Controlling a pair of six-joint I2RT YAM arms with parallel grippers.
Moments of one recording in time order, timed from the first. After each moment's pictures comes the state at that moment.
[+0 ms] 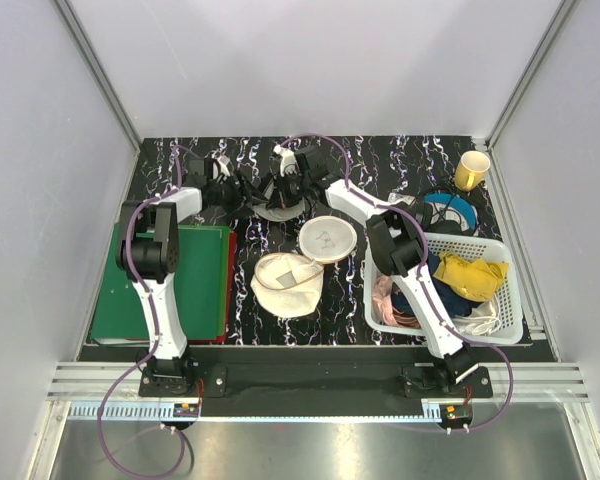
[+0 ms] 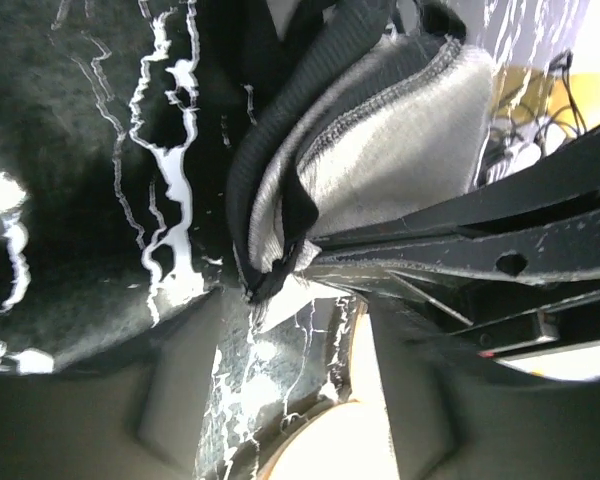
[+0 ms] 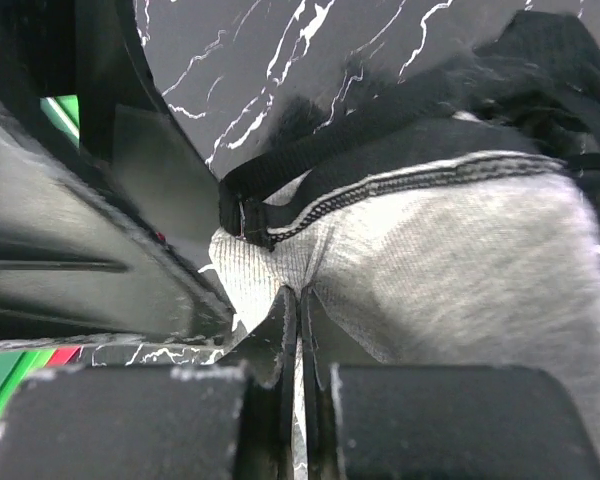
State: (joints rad) left arm -0.06 2.09 1.38 -0.13 0.66 -0.65; right arm 0.57 2.61 2.20 -0.22 -0.59 0.21
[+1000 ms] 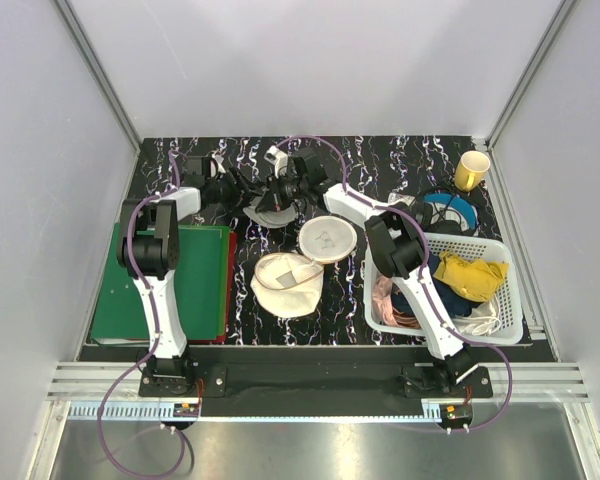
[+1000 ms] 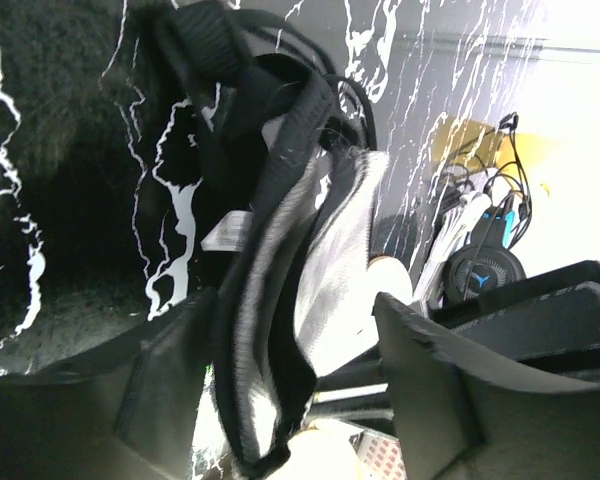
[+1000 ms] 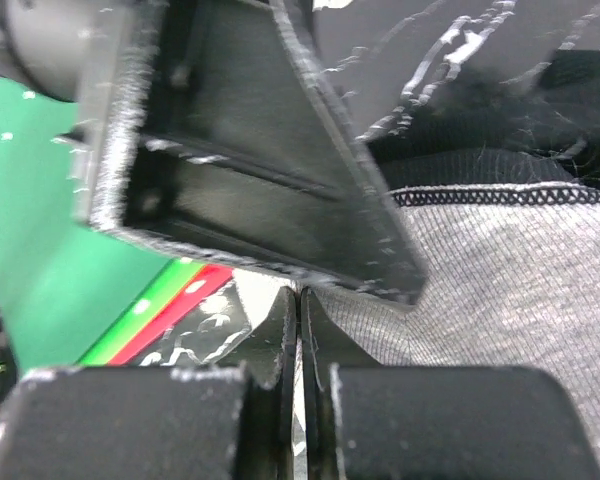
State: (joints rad) left arm -0.04 2.13 1.39 -0.06 0.66 -0.81; right arm 0.59 2.56 2.10 -0.06 -0.74 0.28
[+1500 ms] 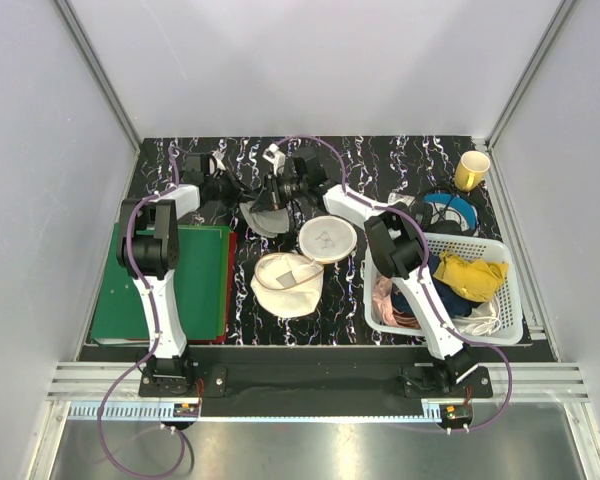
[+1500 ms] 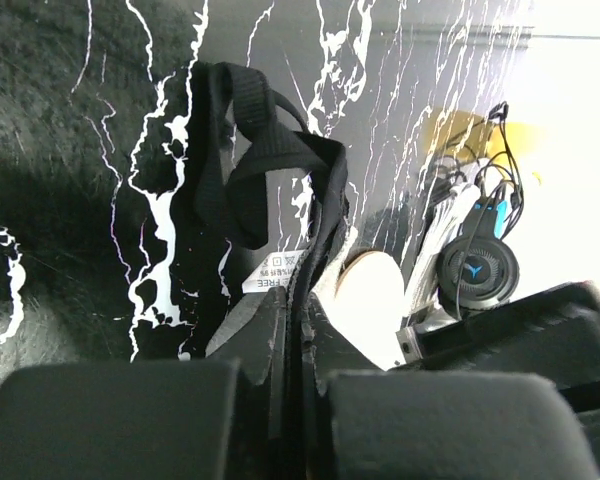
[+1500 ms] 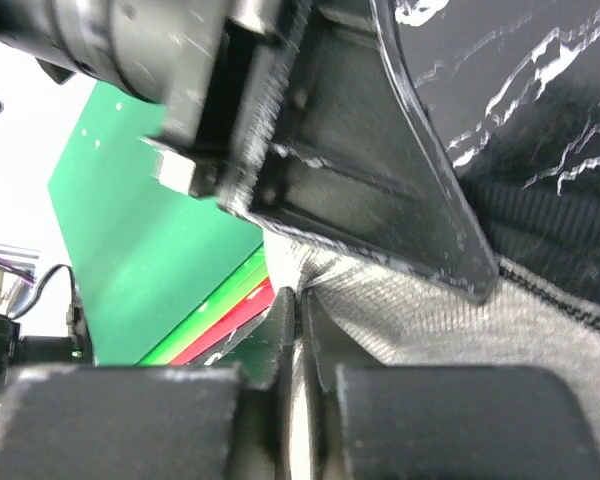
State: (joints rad) left arm -0.04 2.13 1.42 -0.07 0.69 -0.80; right arm 0.60 2.56 2.09 0.03 -0.86 0.41
